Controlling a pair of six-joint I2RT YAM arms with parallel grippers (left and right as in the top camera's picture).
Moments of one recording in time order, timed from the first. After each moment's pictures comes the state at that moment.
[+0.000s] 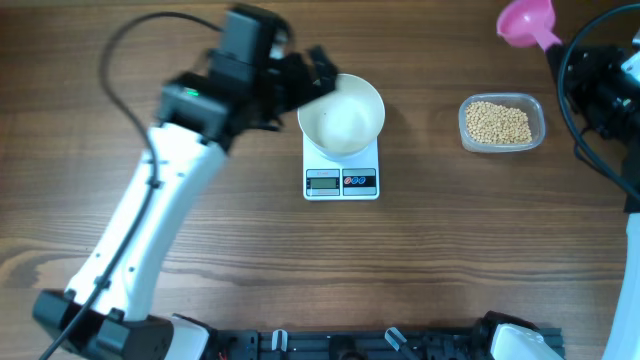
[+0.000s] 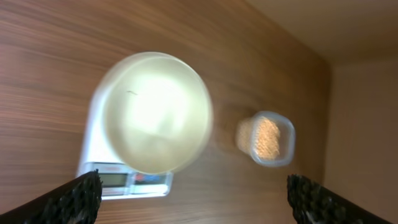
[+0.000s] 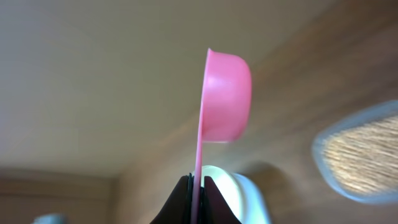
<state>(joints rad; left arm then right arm) -0.37 1.59 1.68 -0.94 0.22 -0.76 -0.29 1.24 1.52 -0.82 -0.49 0.61</state>
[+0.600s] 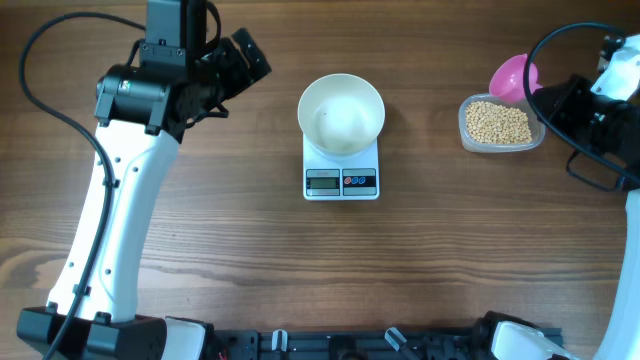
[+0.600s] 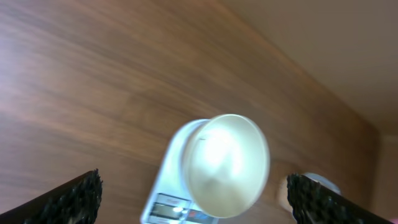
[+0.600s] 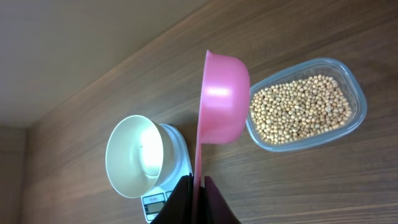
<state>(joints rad) -0.21 1.57 1.69 -1.01 0.07 -0.72 -0.29 1.32 1.53 -1.07 -0.43 0.30</state>
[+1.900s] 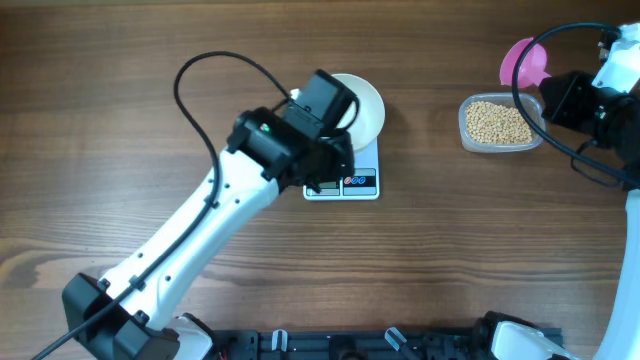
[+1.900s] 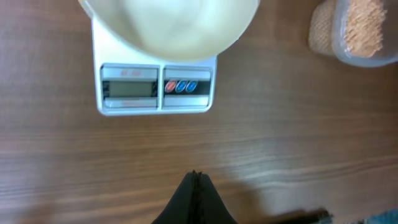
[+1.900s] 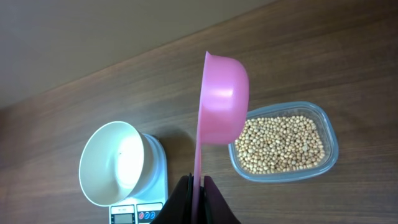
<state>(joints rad) -0.68 1.59 1.53 -1.07 0.07 -0.76 -0.29 1.32 1.53 -0.99 -0.40 0.13</state>
